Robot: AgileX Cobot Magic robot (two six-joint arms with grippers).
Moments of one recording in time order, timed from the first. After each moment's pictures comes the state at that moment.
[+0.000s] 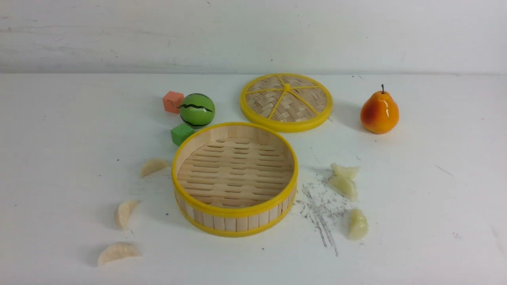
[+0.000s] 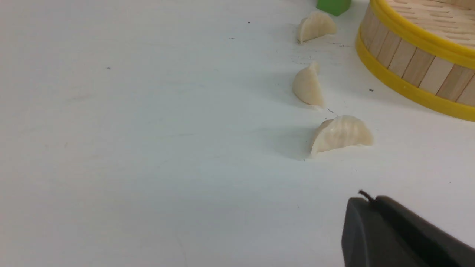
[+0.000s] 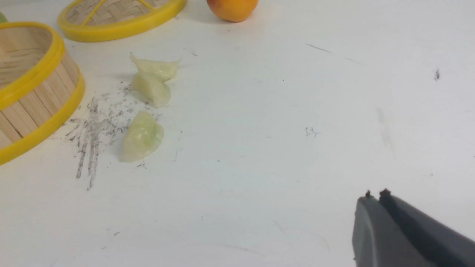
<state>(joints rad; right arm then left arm) 0.01 -0.01 0.02 0.01 0.39 0.20 -0.05 -0.01 0.03 -0.05 0.40 -0.05</state>
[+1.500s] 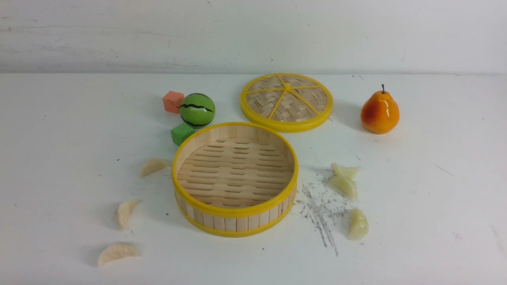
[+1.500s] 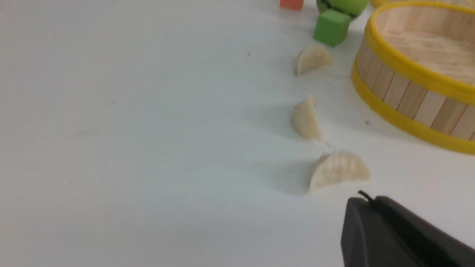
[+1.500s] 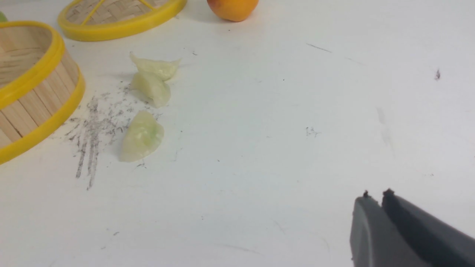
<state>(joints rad) 0.01 -0.01 0.02 0.01 0.39 0.20 -0.05 -0.01 0.03 -0.05 0.29 -0.05</state>
